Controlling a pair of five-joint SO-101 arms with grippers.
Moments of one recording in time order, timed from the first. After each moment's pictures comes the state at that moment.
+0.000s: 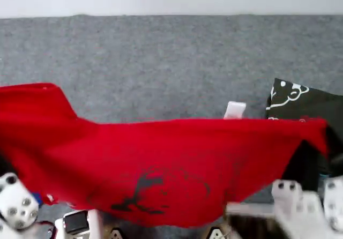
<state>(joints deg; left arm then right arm) -20.4 -74.3 2.3 56.3 -29.9 13.6 -63.6 -20.0 93.4 49.7</state>
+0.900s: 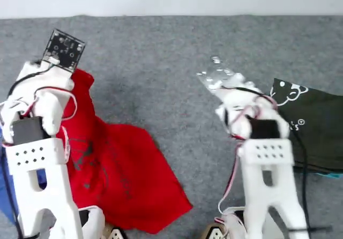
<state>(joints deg) -17.8 -34.8 27.6 54.9 -29.9 -7.0 -33.4 38.9 48.4 40.9</state>
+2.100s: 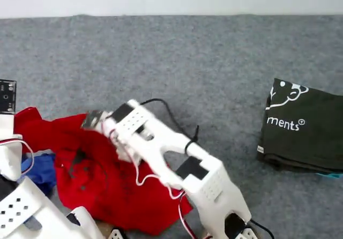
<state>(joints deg) -46.8 -52.1 27.6 81.4 -33.1 -52.0 35.1 -14.5 83.4 23.5</state>
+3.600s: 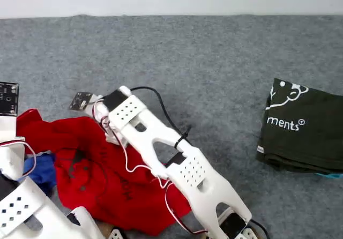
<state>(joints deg) -46.8 -52.3 30.4 81.4 -33.1 -49.1 54.9 -50.5 90.4 23.7</state>
